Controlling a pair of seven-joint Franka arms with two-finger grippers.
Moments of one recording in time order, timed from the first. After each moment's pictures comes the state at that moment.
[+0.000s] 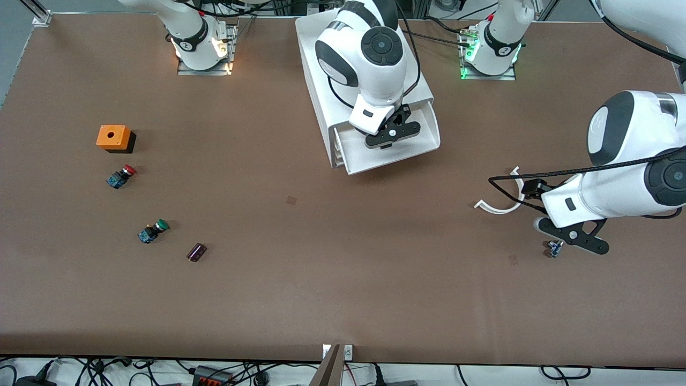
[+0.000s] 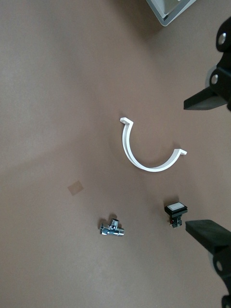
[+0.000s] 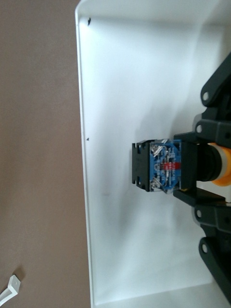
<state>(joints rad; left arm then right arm) -0.07 0.50 -0.07 -1.23 0.11 1.52 0.24 0.90 0.75 0.05 -1.03 0.08 1.81 0.65</state>
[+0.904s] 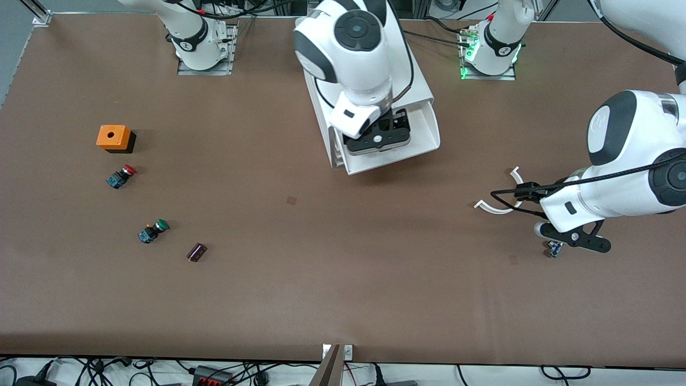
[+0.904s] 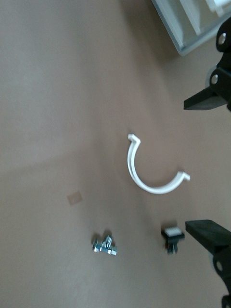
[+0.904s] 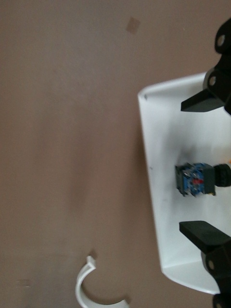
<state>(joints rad) -0.08 0.50 -0.07 -1.23 0.02 1.53 0.07 0.83 0.74 -0.01 -0.89 0.08 1.80 0.69</state>
